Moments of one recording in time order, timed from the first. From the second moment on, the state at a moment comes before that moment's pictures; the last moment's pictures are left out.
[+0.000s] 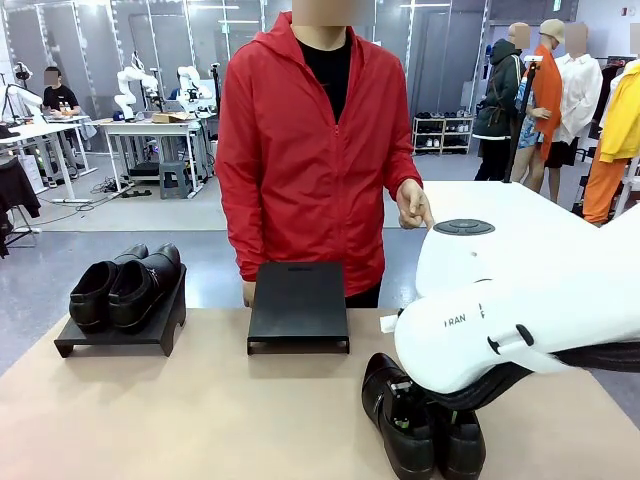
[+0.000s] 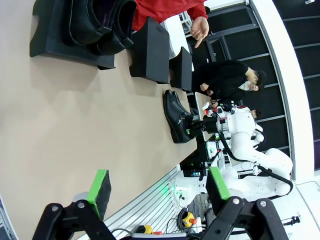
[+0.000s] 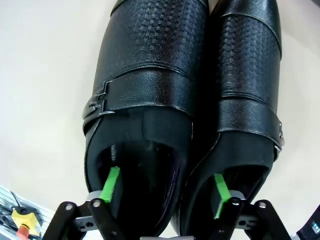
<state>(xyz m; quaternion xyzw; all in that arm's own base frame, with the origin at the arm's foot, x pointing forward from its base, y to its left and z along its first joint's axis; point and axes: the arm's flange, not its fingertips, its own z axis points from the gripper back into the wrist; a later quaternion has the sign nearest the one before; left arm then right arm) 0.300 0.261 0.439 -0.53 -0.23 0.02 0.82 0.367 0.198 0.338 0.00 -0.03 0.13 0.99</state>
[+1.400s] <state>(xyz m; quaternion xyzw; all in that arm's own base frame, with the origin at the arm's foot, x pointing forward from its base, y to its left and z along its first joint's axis) 0.300 0.261 0.439 -0.53 -0.23 0.02 0.82 0.389 0.167 0.394 0.01 -0.08 0.09 0.99</state>
